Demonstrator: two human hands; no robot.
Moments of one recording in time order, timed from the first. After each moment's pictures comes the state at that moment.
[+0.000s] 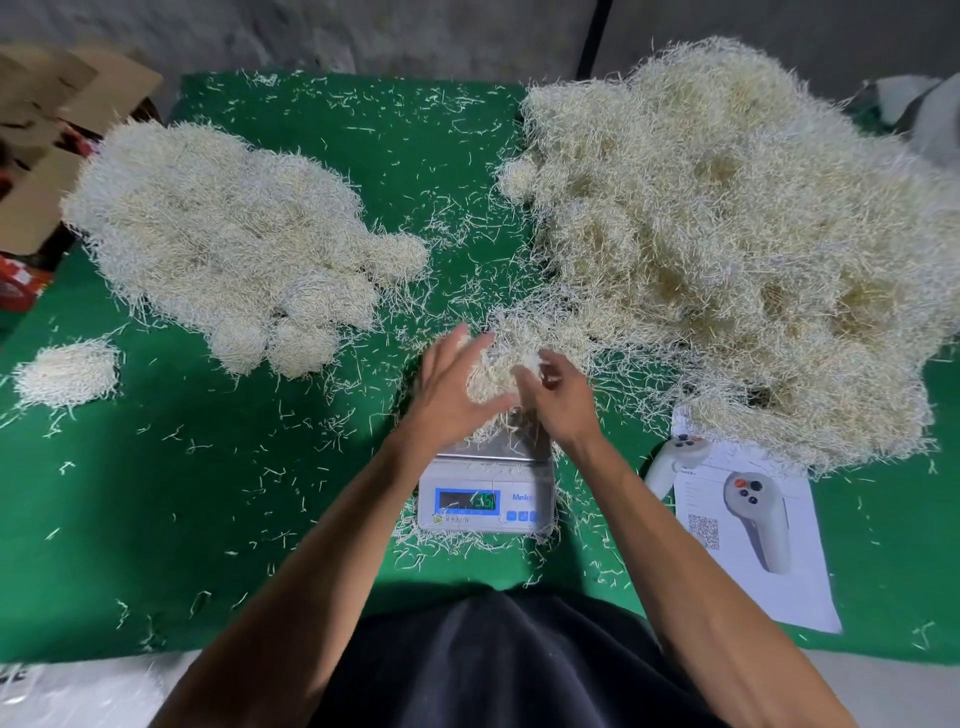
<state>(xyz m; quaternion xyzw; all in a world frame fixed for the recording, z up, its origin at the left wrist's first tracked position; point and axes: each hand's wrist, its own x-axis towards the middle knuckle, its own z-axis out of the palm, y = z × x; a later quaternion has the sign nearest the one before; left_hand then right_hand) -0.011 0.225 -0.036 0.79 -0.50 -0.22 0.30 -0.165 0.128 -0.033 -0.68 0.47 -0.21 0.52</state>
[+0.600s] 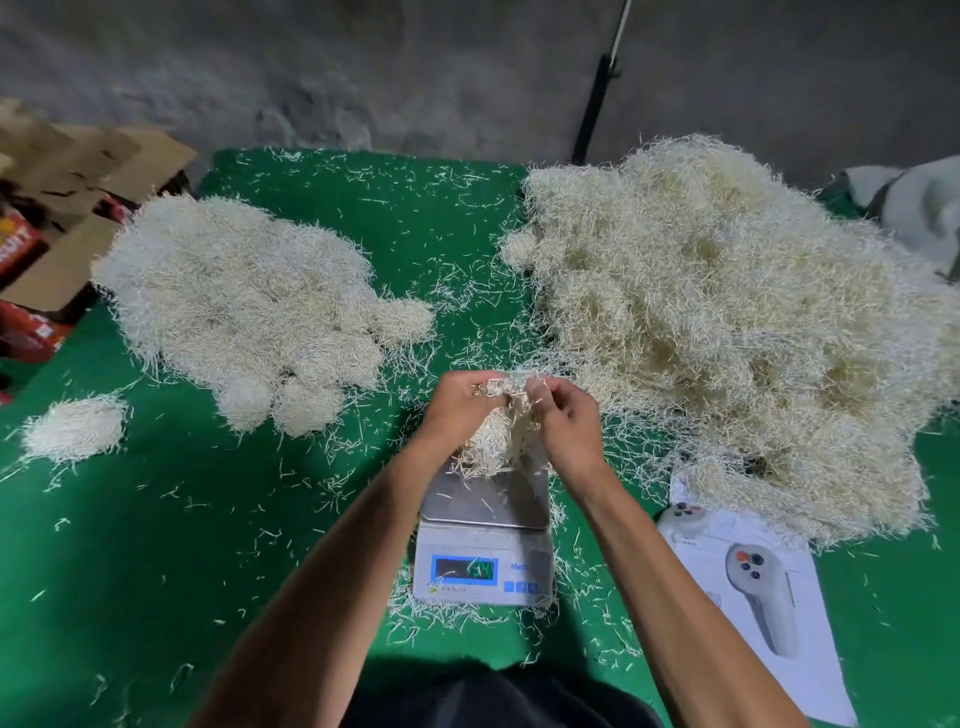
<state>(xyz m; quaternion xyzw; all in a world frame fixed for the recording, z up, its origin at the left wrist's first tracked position) 0.012 0.168 -0.004 0.73 -0.33 -0.36 0.48 -0.146 0.124 0.036 -0.64 0.41 -0.31 0.57</state>
